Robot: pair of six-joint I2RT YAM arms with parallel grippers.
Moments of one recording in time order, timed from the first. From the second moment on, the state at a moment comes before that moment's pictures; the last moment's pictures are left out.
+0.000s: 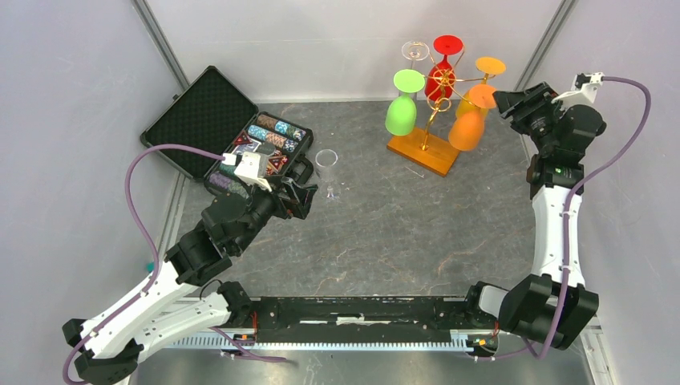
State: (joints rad) left arm -0.89 0.67 0.87 -0.31 -0.41 -0.35; right arm -0.34 1.19 1.14 0.05 -0.46 0.65
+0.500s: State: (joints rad) left arm -0.89 0.67 0.87 -0.31 -0.41 -0.35; right arm -0.34 1.23 1.08 0.11 -0.47 0.79
